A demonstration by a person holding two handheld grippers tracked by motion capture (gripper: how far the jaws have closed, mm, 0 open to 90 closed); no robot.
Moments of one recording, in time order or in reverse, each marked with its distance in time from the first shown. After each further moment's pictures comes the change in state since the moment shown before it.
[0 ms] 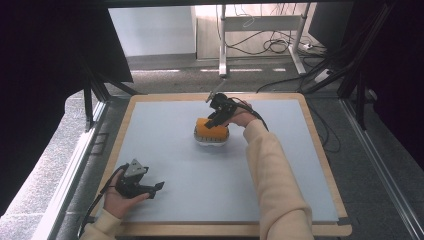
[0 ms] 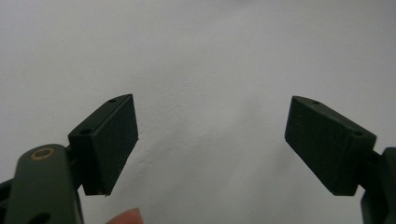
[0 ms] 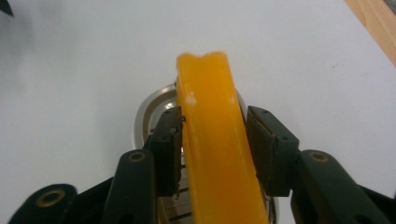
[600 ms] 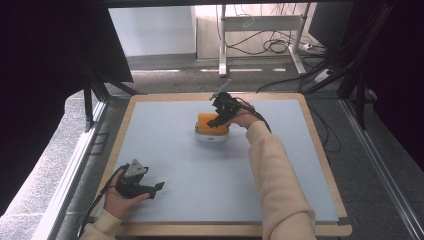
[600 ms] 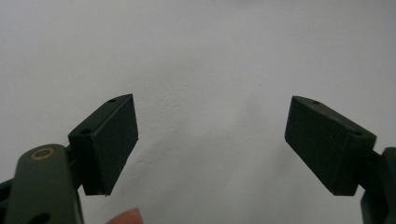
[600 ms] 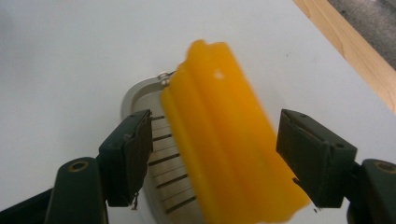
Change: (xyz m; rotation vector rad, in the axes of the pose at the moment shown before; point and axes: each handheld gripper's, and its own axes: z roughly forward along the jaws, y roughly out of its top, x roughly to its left) left arm -0.001 0.000 0.000 0.002 0.001 0.002; right arm 0.001 -0.008 -0.007 -0.022 -0.140 0.087
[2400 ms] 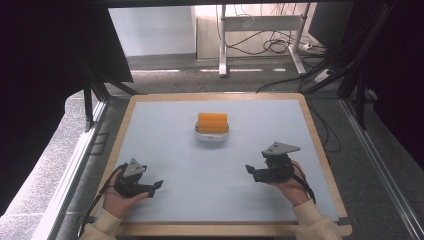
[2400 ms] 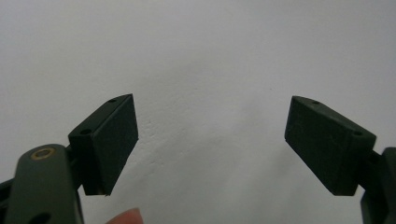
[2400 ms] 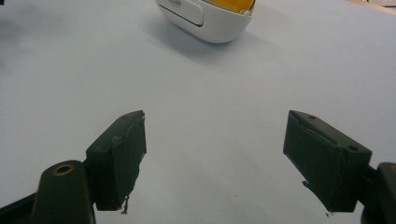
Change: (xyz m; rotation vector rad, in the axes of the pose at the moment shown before) left arm 0.002 0.000 -0.002 -0.017 0.030 -0.008; right arm 0.117 -0.188 -0.097 -0.258 -0.251 0.288
